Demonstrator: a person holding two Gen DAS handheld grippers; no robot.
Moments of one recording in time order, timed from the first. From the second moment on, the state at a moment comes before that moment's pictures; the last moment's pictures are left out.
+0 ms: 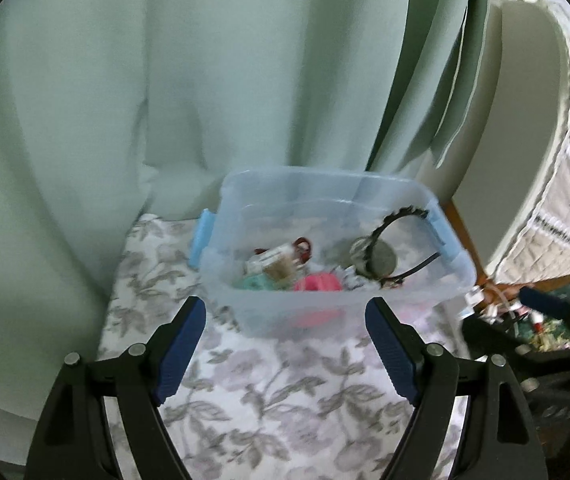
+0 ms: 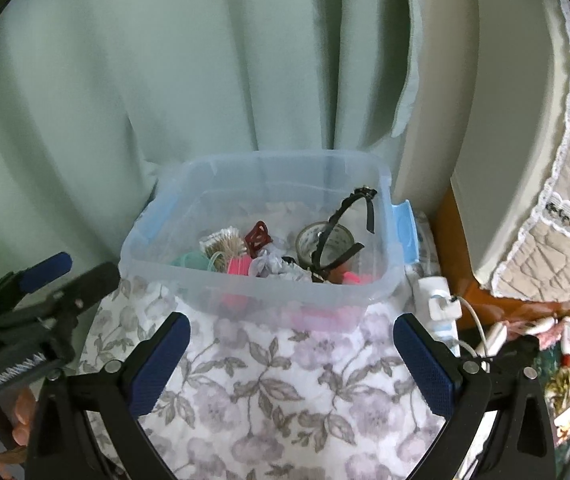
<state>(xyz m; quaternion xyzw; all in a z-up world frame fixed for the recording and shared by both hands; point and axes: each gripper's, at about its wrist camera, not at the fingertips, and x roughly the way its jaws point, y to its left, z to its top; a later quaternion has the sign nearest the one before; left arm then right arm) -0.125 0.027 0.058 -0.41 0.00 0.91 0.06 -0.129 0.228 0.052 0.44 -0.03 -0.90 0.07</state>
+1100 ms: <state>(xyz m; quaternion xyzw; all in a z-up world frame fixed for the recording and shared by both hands) -0.075 0.035 0.079 -0.49 -0.03 0.87 0.08 -0.070 0.217 0.103 0.46 -0.05 -0.88 0.09</state>
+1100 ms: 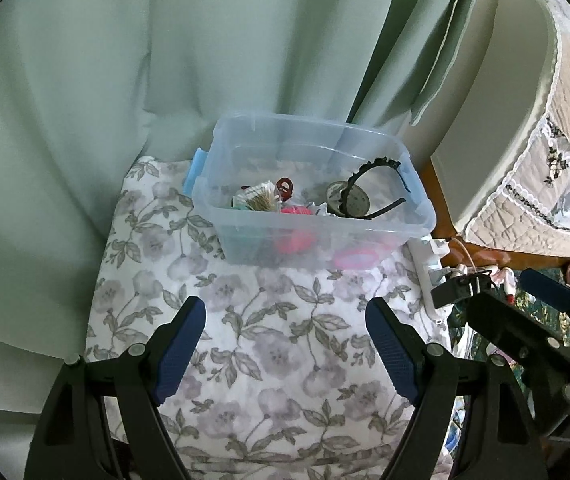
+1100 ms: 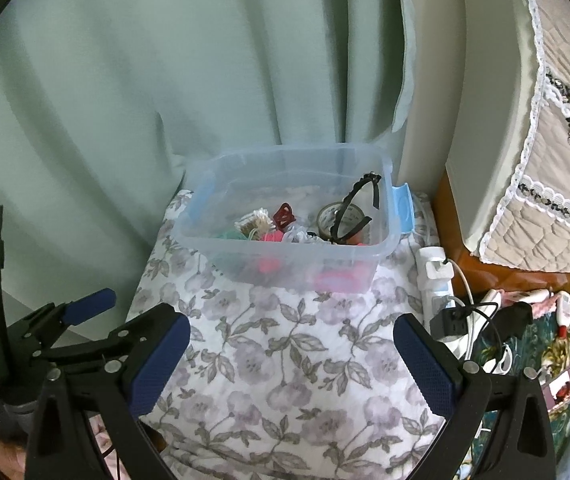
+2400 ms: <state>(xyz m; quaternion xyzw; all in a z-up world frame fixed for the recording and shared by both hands) -0.062 0.043 0.089 -0.49 -0.01 0.87 0.06 -0.053 0.222 0.114 0.46 -0.05 -0.88 0.10</state>
